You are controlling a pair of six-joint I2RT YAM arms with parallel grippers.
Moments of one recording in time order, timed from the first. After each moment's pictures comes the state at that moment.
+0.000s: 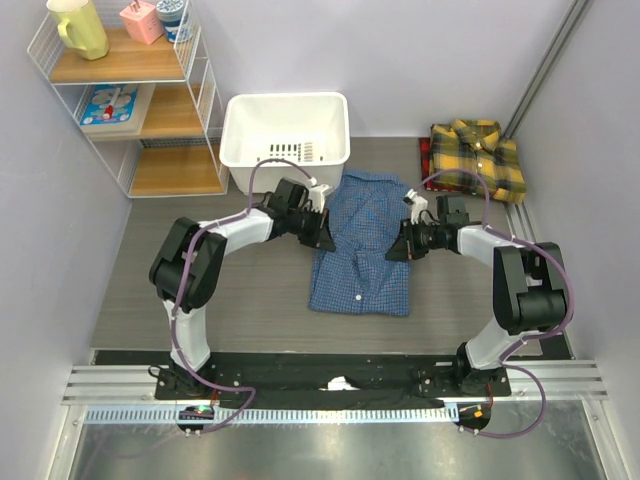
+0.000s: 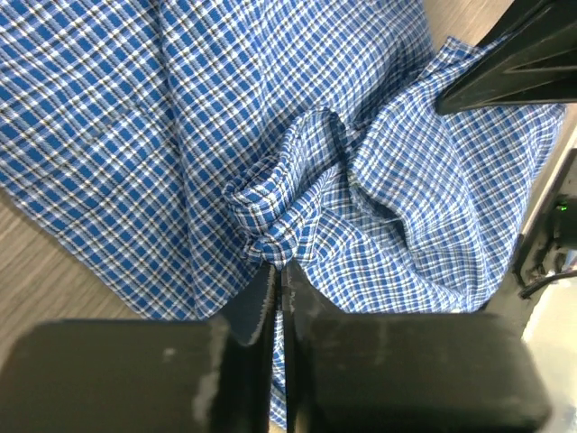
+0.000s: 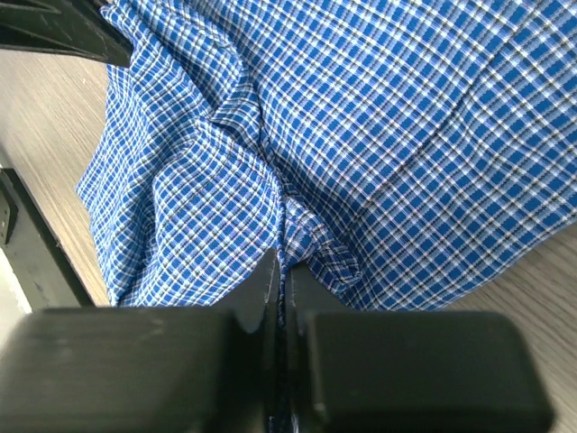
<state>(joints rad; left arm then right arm) -0.52 1.93 1.23 -0.14 0.63 -0.22 0.08 1.63 0.83 -0.19 -0.79 -0.07</state>
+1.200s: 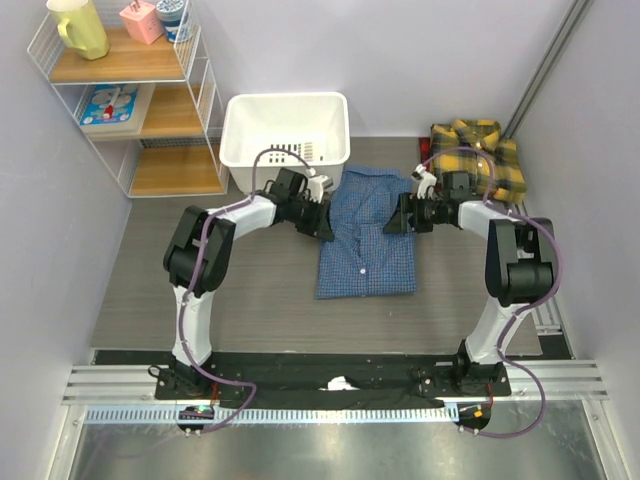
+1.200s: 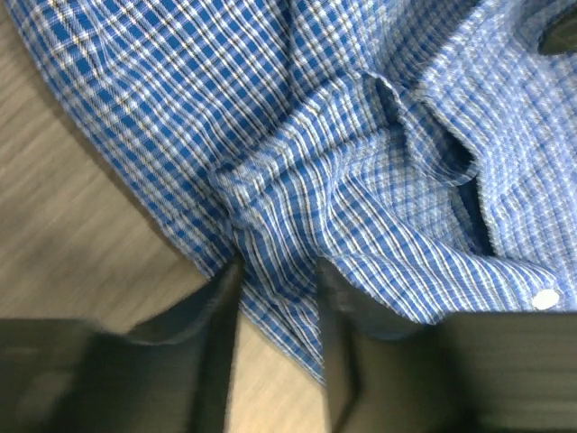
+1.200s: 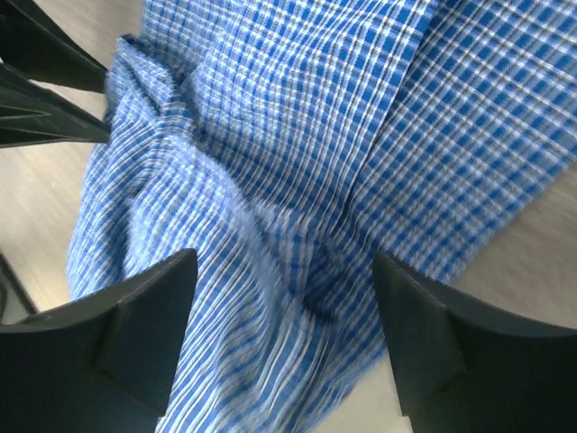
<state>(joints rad) -0.47 2.11 1.43 -0.23 0.58 -0.09 0.02 1.85 1.08 -0.17 -0.74 -0.02</state>
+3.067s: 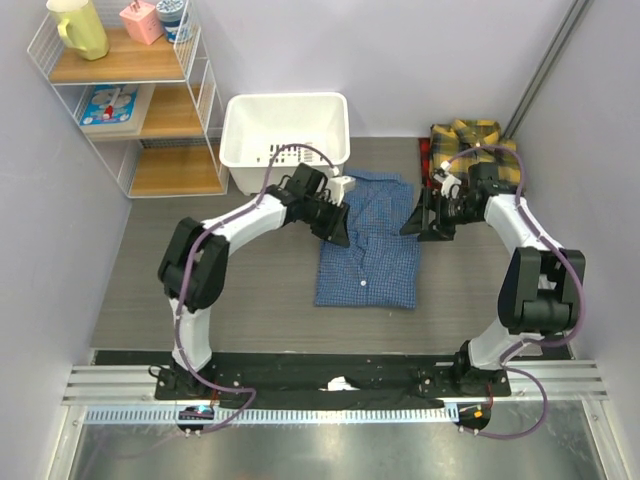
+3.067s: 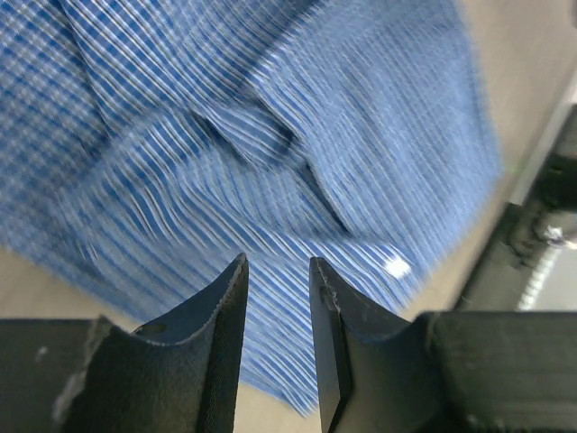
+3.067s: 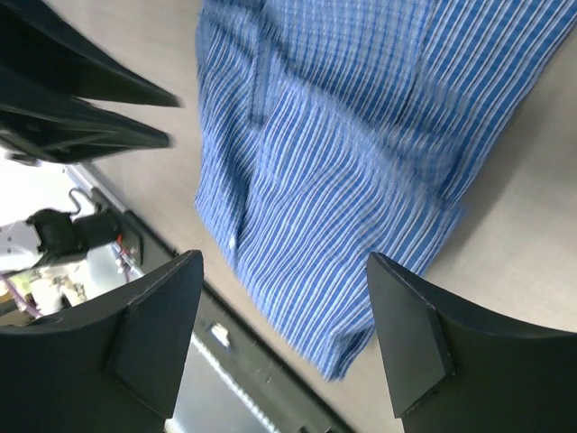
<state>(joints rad) -0.60 1.94 1.46 -0.41 0.62 -0.09 -0.08 1.60 1.17 -0.76 -0.80 0.03</state>
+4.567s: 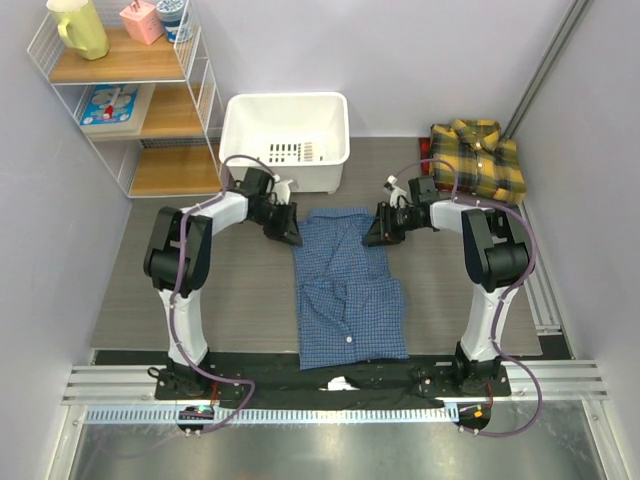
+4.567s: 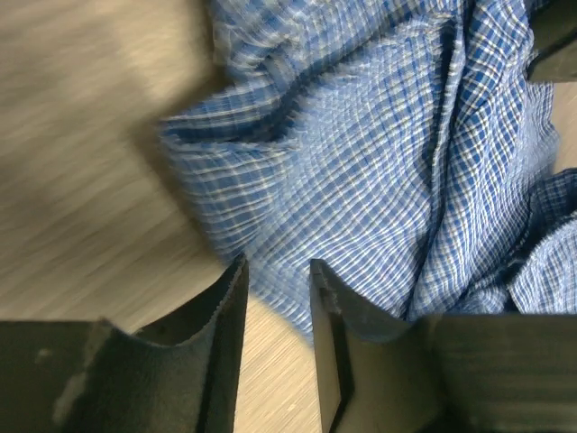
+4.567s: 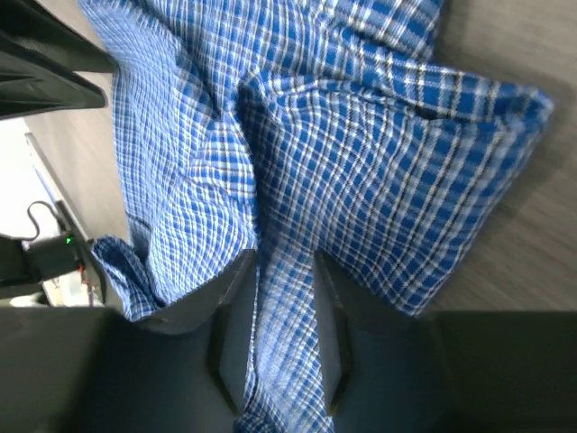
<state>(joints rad) -0.32 2.02 1.34 -0.45 0.60 -0.12 0.17 1.98 1.14 -0.21 -0.77 0.22</state>
